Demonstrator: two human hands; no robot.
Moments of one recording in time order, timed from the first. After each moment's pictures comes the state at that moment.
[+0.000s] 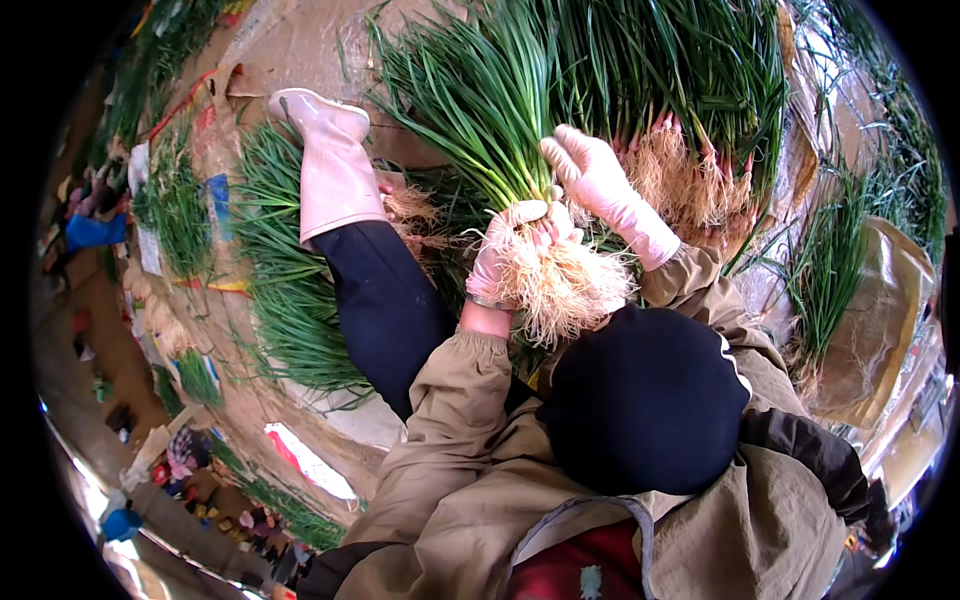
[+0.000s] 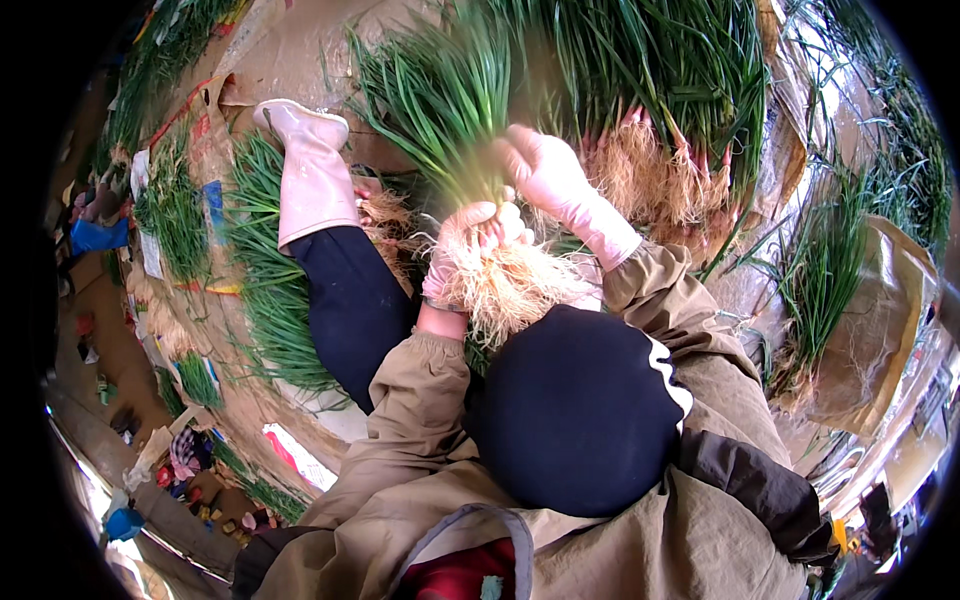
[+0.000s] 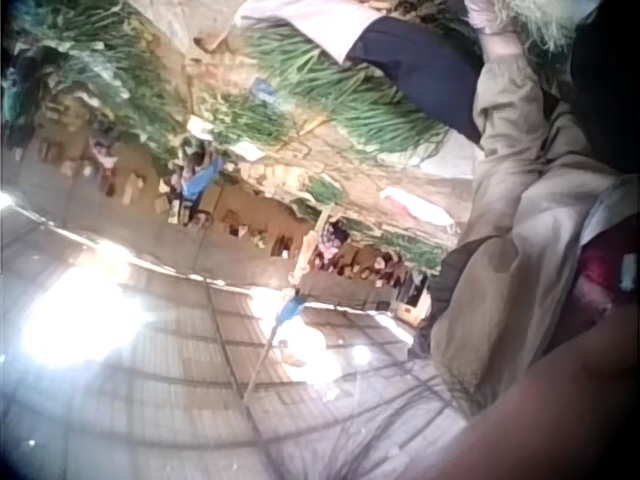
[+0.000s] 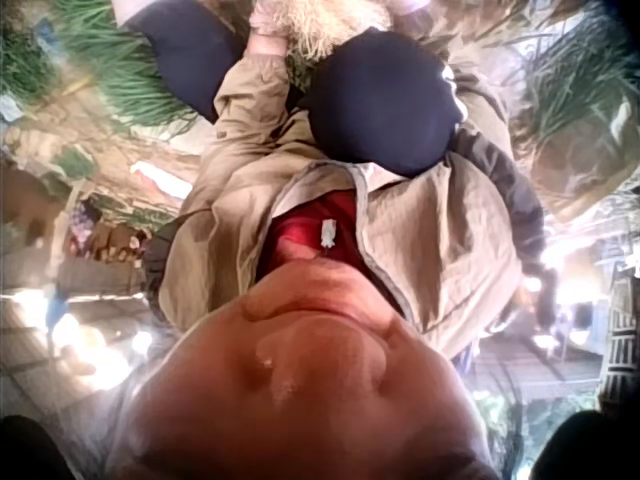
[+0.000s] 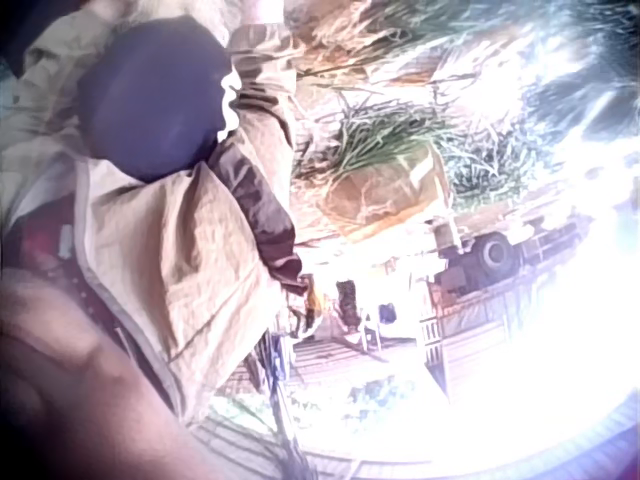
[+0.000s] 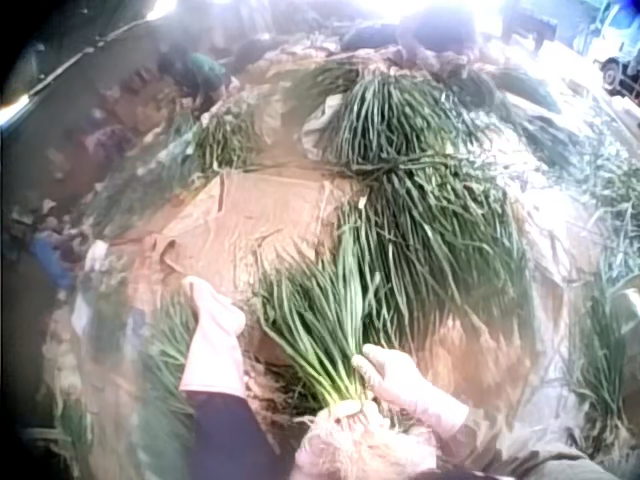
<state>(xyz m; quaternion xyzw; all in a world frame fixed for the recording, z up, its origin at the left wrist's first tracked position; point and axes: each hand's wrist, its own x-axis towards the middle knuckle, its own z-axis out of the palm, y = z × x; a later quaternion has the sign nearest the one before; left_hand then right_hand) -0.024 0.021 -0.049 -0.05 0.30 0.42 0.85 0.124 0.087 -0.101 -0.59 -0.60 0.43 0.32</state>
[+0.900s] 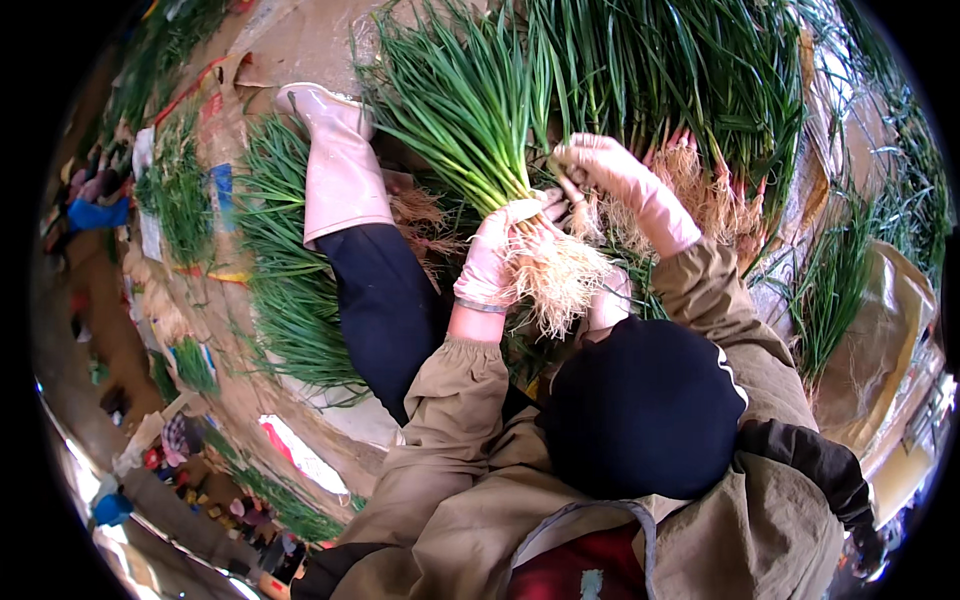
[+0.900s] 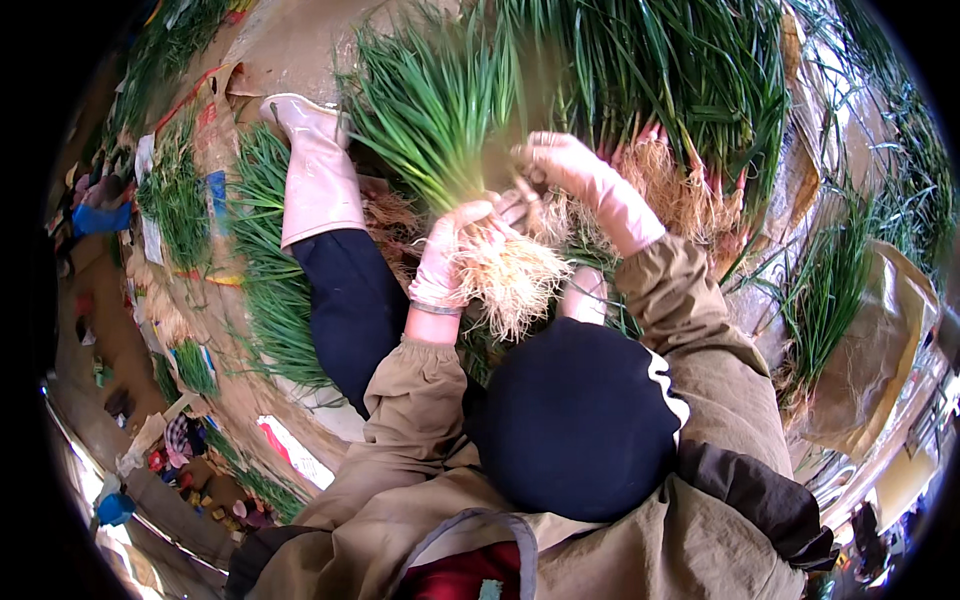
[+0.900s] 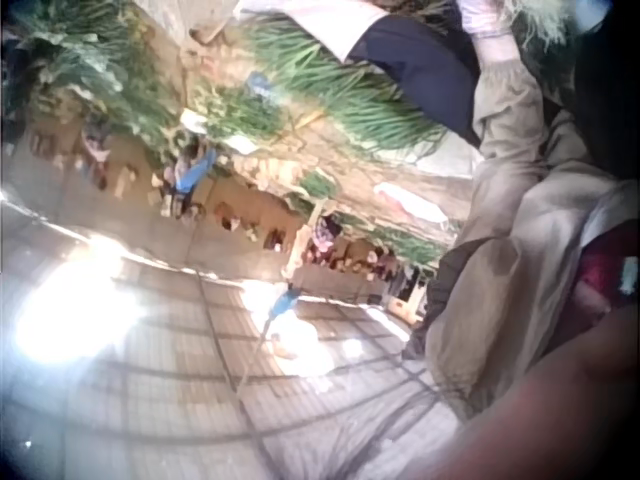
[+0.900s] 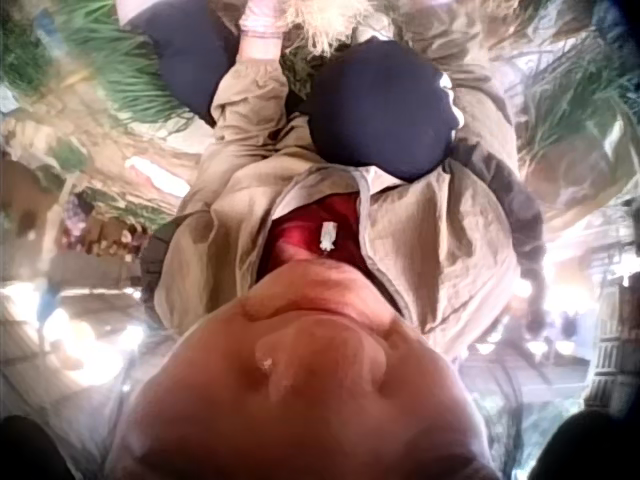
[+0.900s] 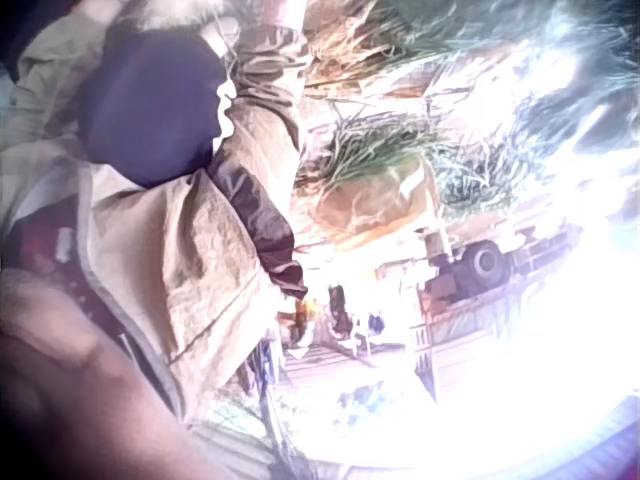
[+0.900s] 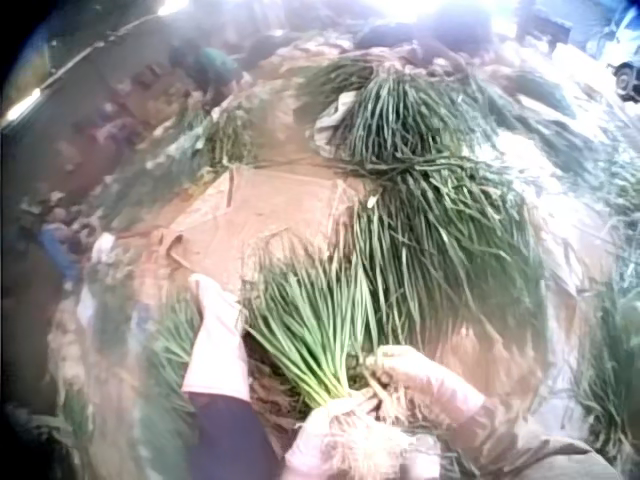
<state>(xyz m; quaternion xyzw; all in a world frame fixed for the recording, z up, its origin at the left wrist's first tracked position) -0.042 0.037 -0.067 -0.07 0.38 0.43 0.81 0.138 0.123 -0.131 -0.48 -0.33 0.78 0.22</state>
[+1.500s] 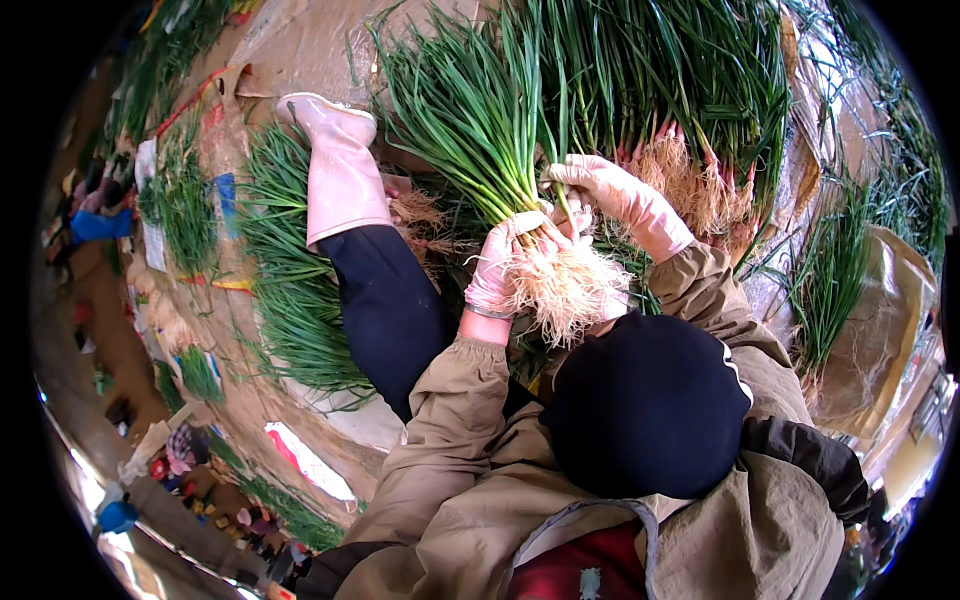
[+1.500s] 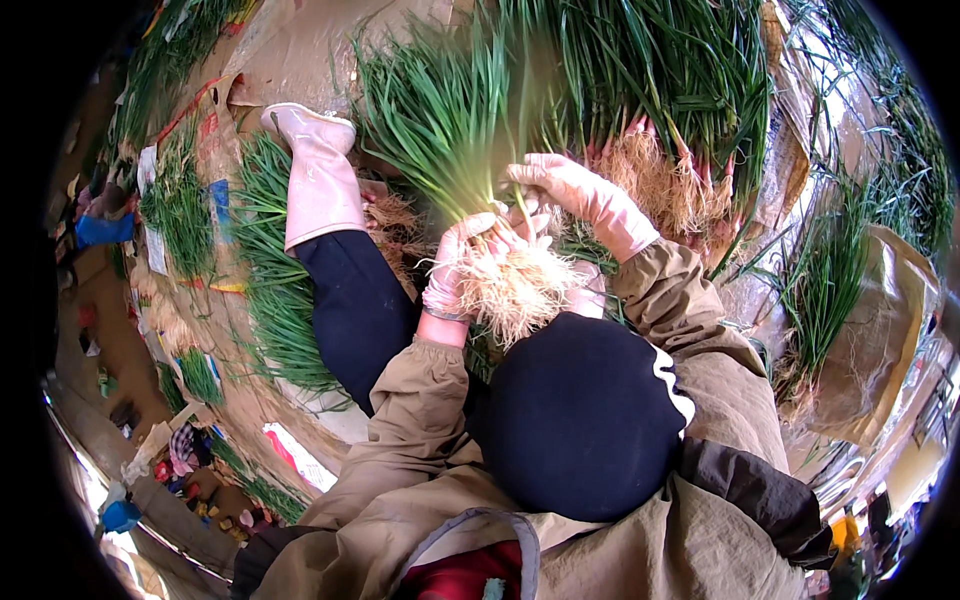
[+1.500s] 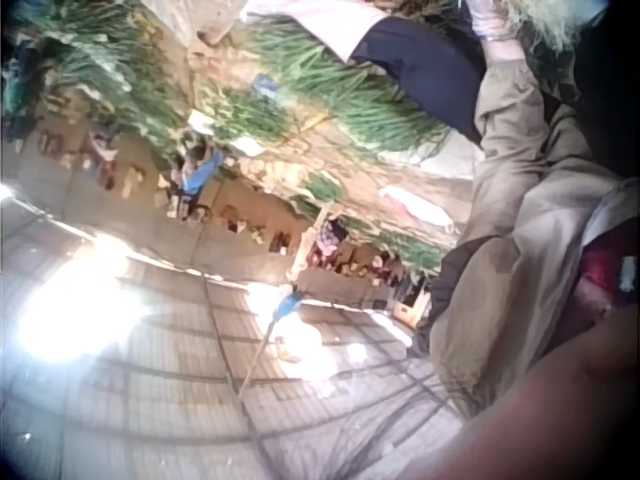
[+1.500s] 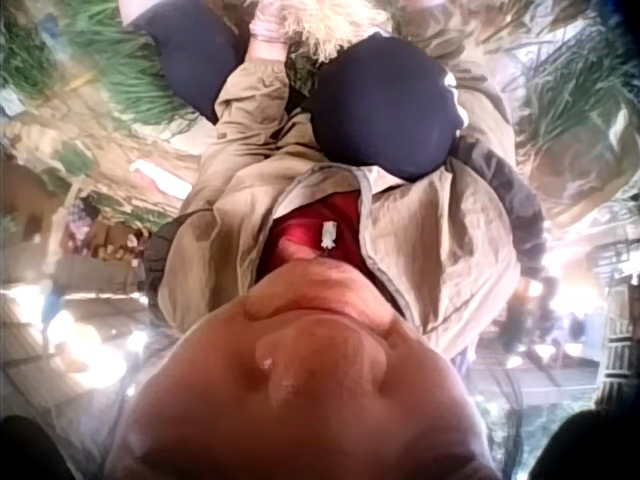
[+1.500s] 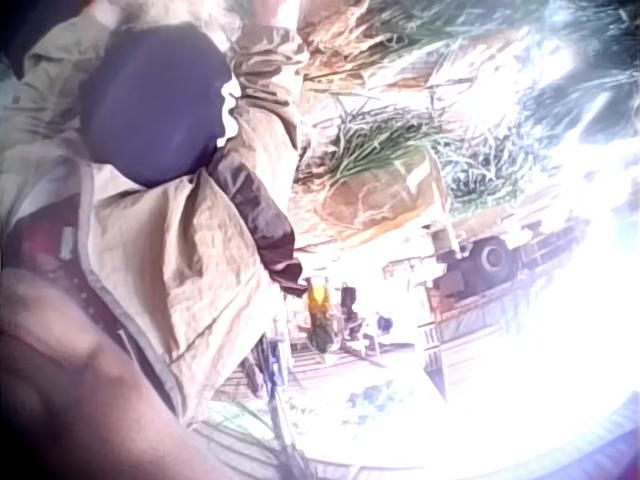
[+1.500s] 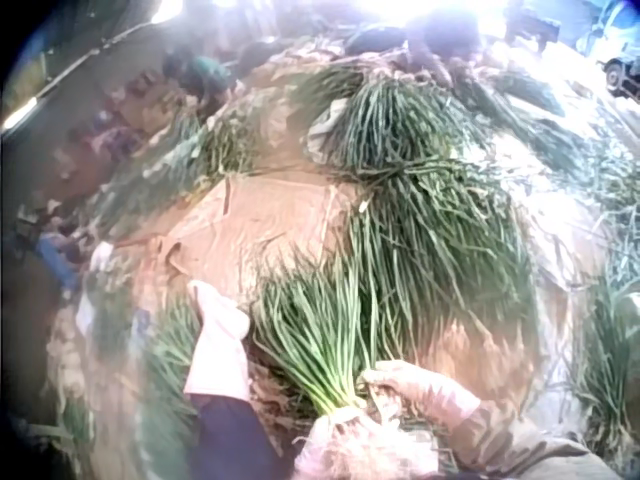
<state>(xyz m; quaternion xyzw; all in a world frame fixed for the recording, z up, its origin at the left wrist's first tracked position) -0.019 0.022 -0.040 -0.10 0.35 0.42 0.83 0.146 0.094 -0.112 -0.39 -0.29 0.85 0.21</state>
